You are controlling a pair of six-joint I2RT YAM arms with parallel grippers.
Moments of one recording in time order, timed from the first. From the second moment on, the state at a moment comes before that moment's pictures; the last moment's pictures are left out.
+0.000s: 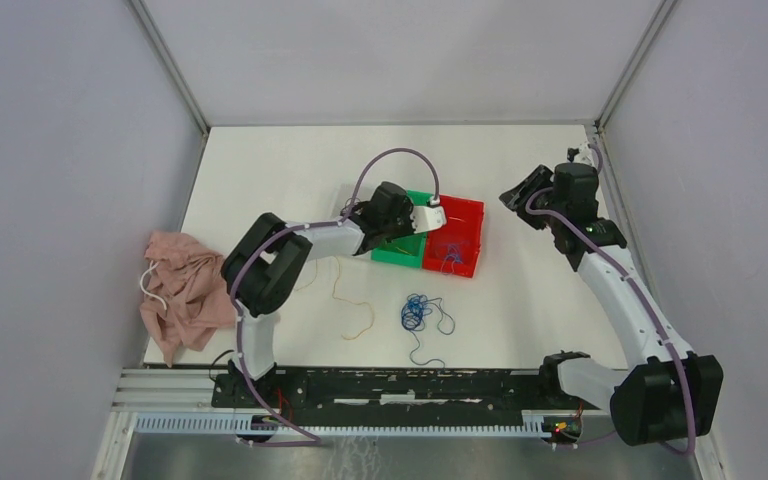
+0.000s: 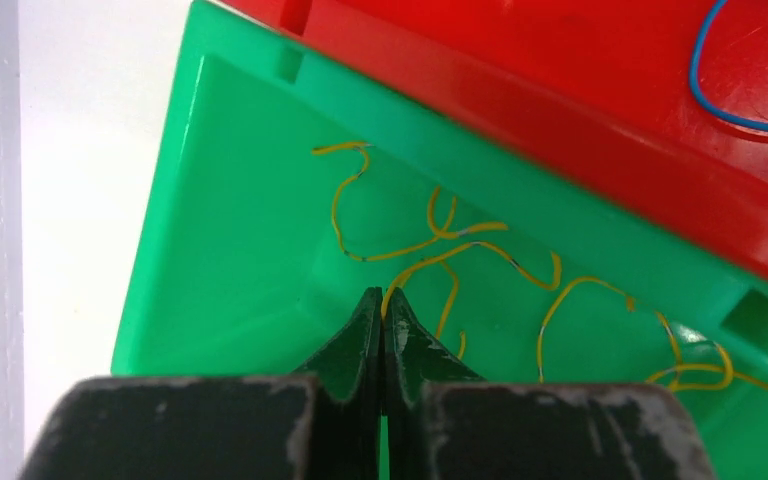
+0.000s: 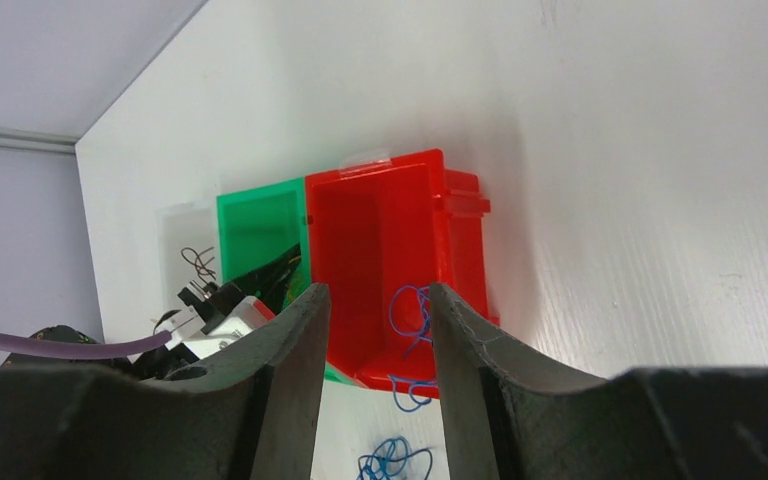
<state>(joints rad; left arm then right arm) -0.69 1.97 1.18 0.11 0.06 0.79 0.13 1.14 0.95 -0.35 -0.05 0.75</state>
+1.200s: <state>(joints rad) -0.62 1.95 1.57 -0.52 0.34 0.81 0.12 1.10 0.95 -0.44 -0.13 0.72</state>
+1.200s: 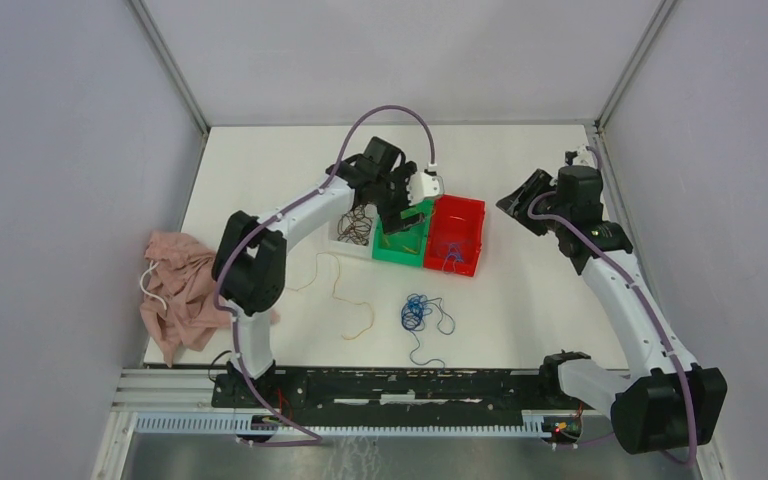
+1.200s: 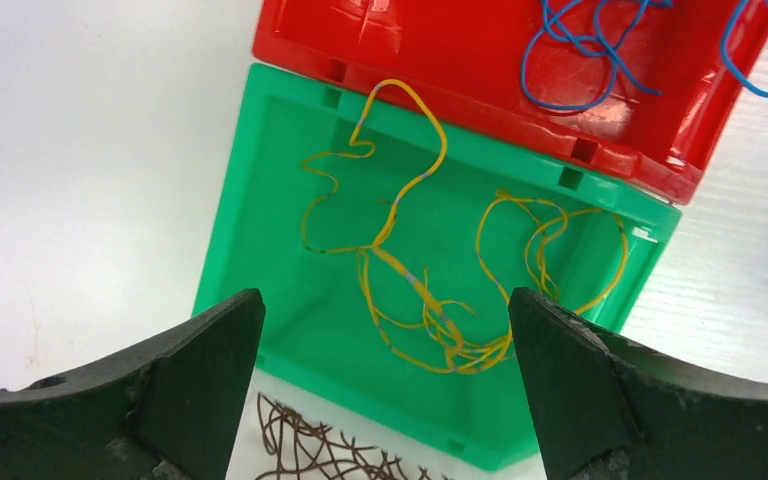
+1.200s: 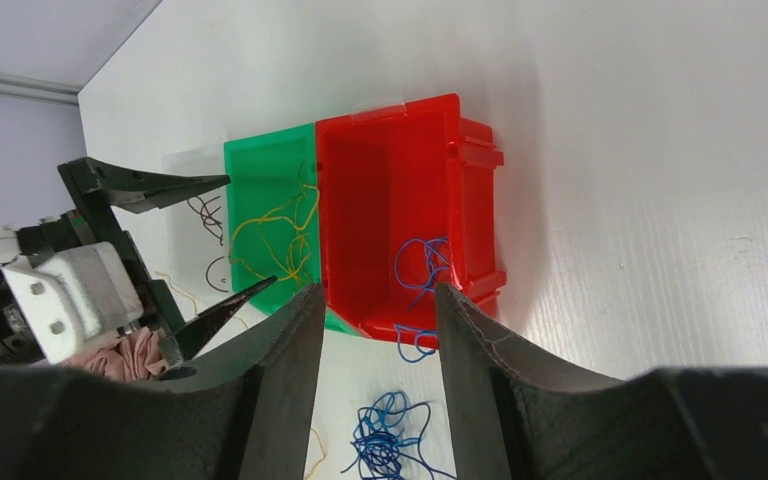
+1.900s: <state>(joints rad) -0.34 1.41 1.19 -0.83 0.46 0.88 0.25 1.17 0.95 -0.38 -0.14 0.70</state>
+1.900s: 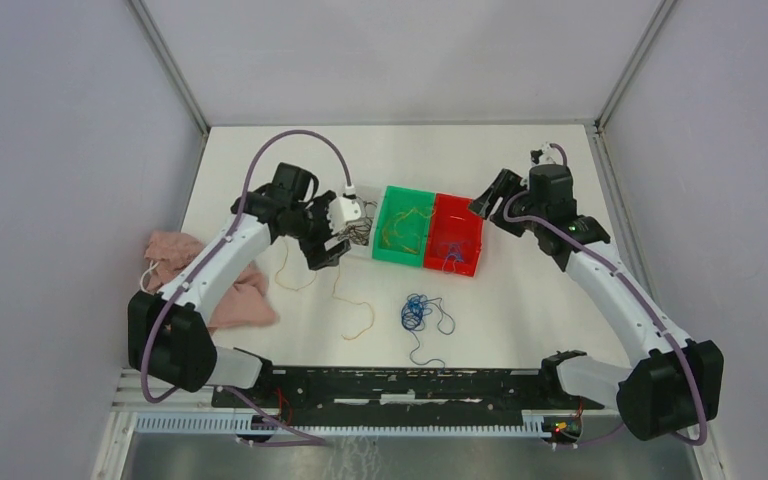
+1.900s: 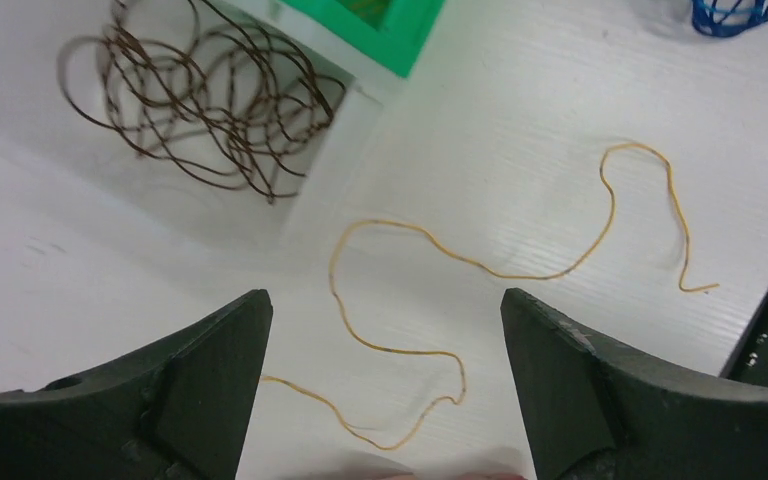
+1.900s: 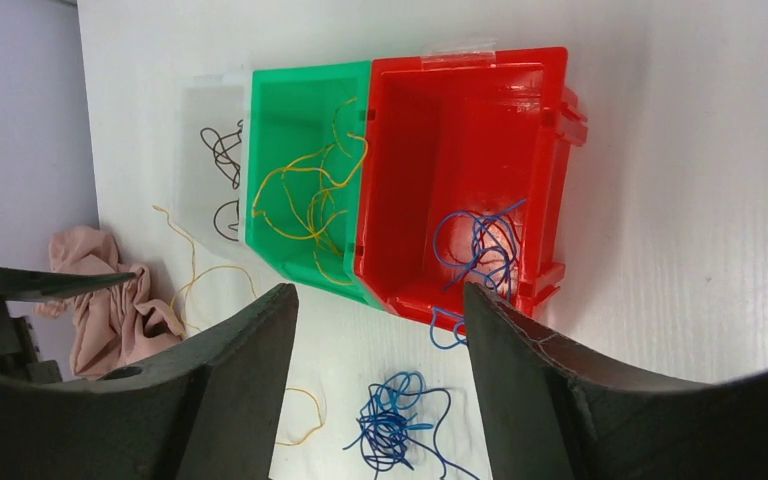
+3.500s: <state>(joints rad) -0.30 1.47 0.97 -0.72 0.26 0.63 0.35 1.05 0.92 -0.30 -0.18 0.64</state>
